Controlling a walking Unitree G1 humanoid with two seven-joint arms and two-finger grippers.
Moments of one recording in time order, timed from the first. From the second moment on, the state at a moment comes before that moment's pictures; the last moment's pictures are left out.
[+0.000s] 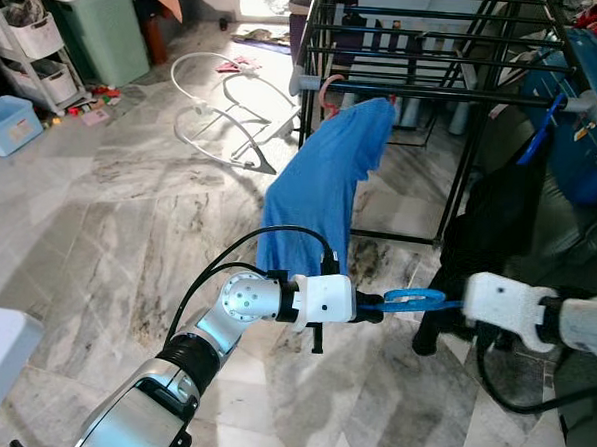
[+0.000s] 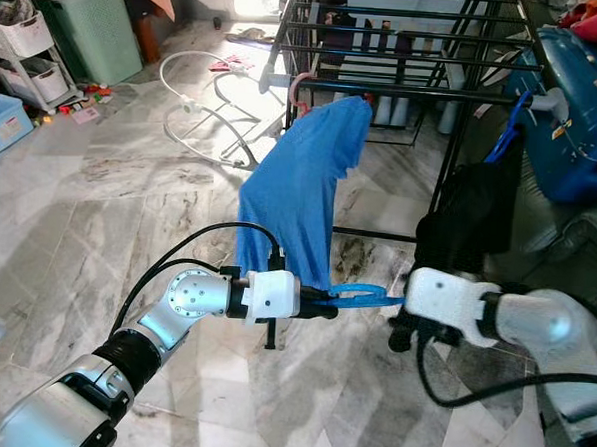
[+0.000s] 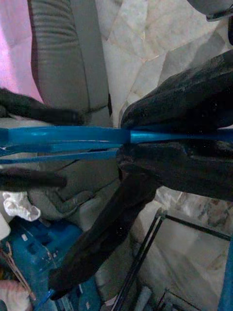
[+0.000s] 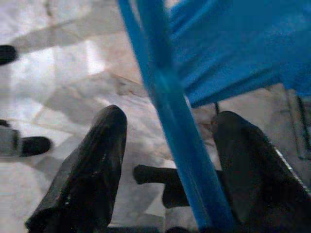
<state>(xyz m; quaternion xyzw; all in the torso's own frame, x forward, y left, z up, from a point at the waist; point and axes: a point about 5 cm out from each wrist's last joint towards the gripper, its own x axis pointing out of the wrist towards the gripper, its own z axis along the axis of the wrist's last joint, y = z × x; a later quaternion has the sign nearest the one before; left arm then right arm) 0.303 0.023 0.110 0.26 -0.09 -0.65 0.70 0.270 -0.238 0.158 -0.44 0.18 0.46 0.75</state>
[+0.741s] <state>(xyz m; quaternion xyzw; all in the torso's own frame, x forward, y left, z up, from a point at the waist) 0.299 0.018 0.109 0.28 -0.11 -0.66 0.69 0.264 -0.230 0.164 -0.44 0.19 0.47 0.74</state>
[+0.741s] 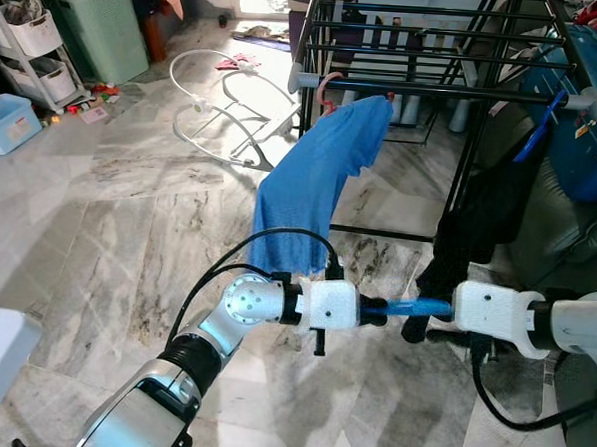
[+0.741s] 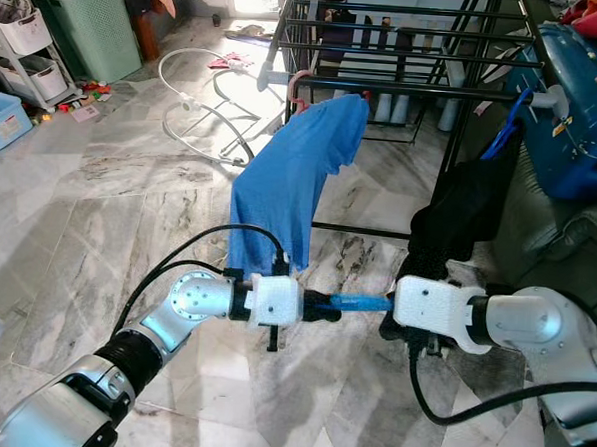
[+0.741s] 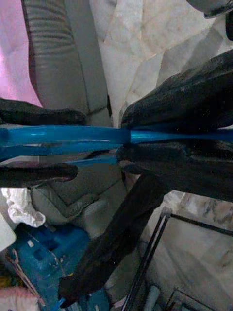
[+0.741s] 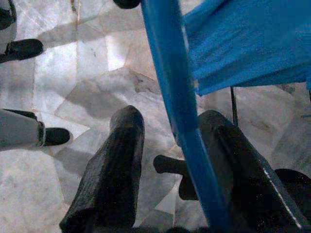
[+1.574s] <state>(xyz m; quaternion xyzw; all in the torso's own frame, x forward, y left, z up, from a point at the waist) 0.300 0.021 0.110 0.32 -0.15 -0.64 0.68 0.265 -0.226 0.166 -0.43 0.19 0.47 0.75</state>
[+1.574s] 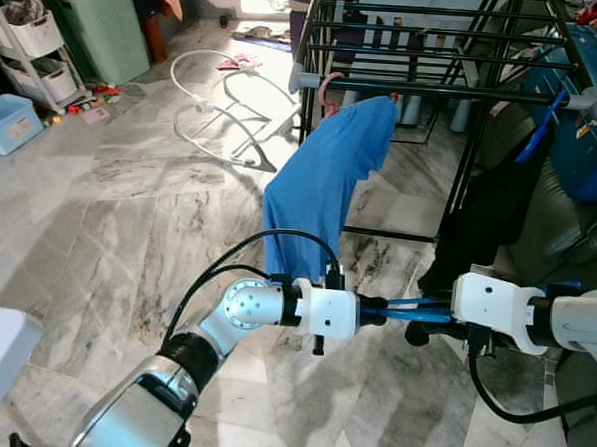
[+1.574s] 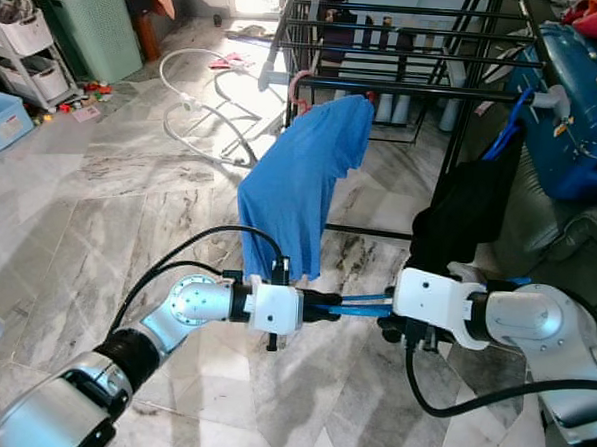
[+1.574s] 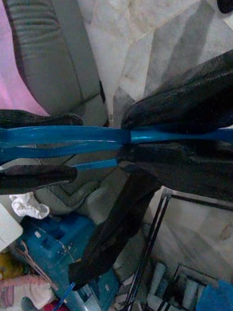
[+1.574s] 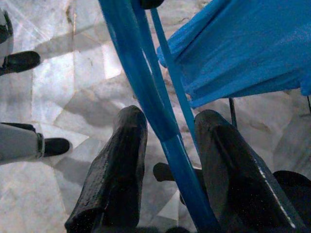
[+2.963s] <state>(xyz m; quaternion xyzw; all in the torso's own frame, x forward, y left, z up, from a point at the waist) 0.306 0.025 0.109 0.35 -0.19 -0.57 0.71 0.266 -0.218 0.156 -0.41 0.16 0.41 0.79</state>
